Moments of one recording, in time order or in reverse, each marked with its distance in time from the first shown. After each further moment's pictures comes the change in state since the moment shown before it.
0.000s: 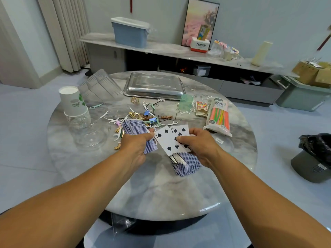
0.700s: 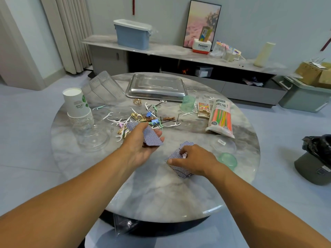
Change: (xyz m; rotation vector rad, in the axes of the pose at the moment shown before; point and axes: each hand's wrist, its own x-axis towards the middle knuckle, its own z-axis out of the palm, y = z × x) left_hand -0.011 0.017 -0.001 -0.224 -0.204 -0.123; right_hand 0.008 0.036 -0.003 -1.315 -0.056 -0.142
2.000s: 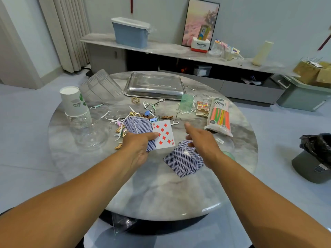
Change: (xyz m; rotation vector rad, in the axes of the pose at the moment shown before) left_hand 0.002 -0.011 0.002 0.242 0.139 0.079; right_hand -0.005 -0.002 -0.031 0.939 0.179 0.130
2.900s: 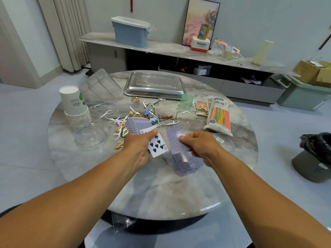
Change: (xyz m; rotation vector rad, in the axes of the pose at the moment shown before) left_hand 0.009 -0.010 0.002 -0.048 0.013 0.046; right_hand 0.008 0.005 0.002 0.117 -0.103 0.067
